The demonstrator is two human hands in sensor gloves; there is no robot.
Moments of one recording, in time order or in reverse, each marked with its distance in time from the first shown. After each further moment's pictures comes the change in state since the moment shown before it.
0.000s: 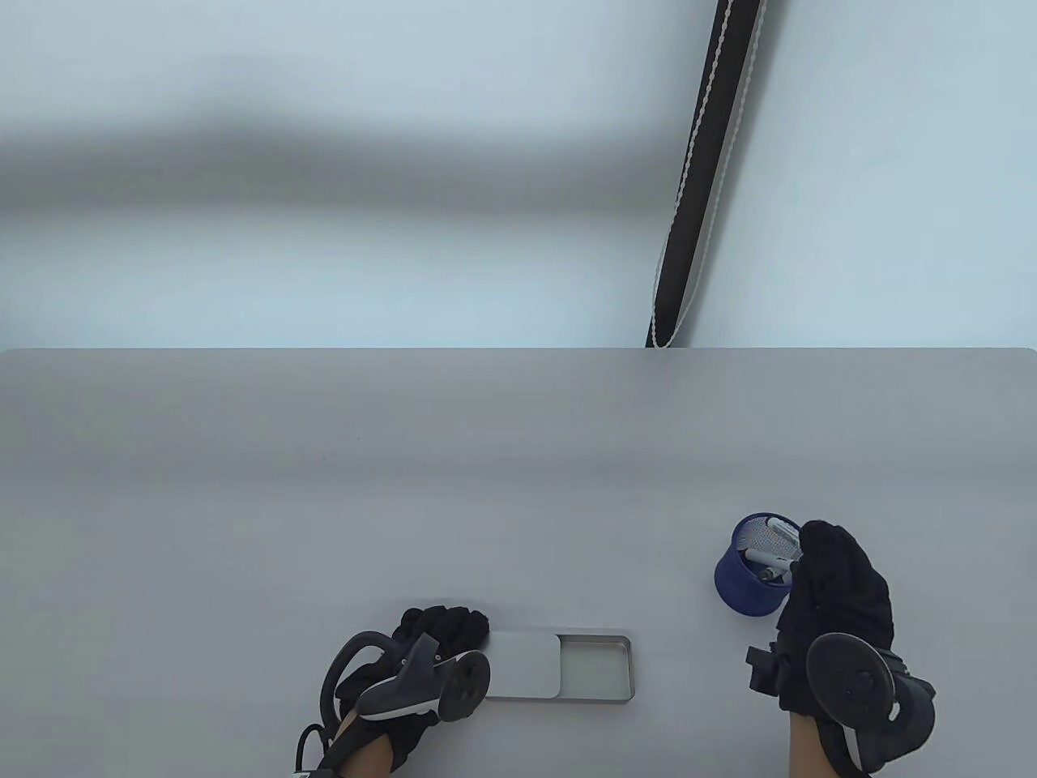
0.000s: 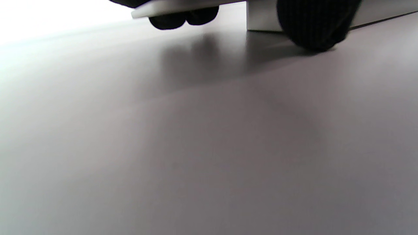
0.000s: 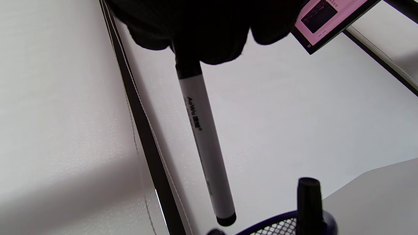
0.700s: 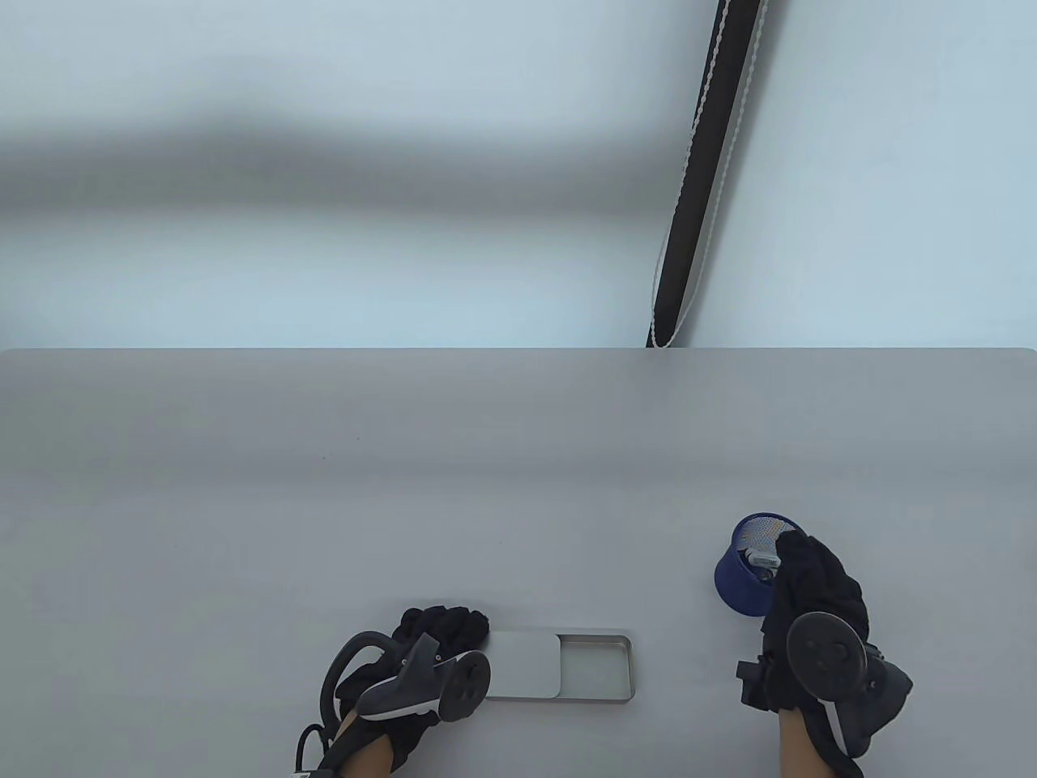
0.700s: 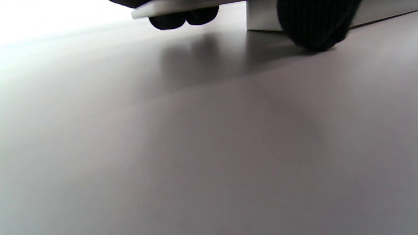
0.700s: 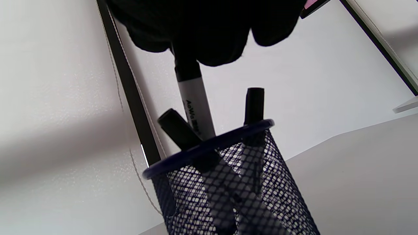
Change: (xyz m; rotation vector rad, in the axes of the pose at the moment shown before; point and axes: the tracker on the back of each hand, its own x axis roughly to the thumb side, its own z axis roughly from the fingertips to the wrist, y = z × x) left_hand 0.000 0.000 0.000 0.000 0.000 0.000; right_hand -0.012 0.031 0.009 0.158 0.037 0.077
